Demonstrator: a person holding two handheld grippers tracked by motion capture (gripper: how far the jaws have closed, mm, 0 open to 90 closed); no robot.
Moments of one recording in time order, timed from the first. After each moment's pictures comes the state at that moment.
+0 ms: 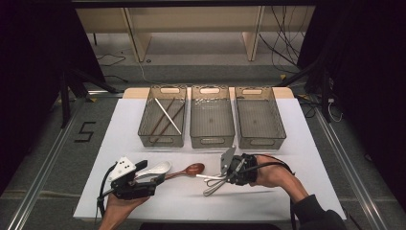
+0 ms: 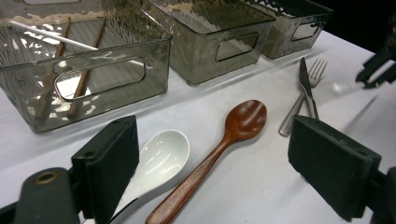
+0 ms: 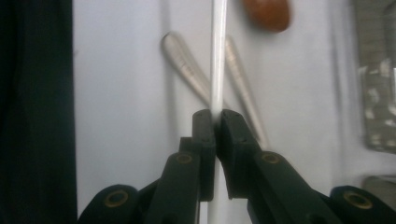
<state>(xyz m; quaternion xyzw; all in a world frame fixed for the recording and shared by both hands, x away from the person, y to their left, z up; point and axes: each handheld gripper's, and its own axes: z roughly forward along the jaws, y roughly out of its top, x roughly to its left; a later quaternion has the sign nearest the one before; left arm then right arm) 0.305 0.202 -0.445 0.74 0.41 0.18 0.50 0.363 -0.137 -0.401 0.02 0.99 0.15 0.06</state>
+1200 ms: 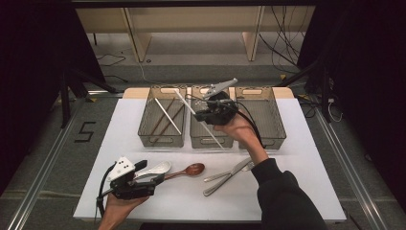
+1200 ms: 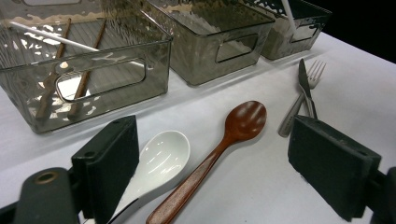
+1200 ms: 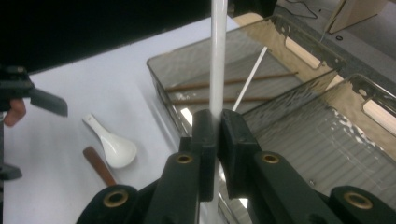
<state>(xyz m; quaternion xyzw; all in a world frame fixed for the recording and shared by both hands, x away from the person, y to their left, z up) 0.305 0.203 -0.444 0.73 0.42 0.18 0.51 0.465 -0.088 -0.322 0.24 0.87 0.42 0.11</state>
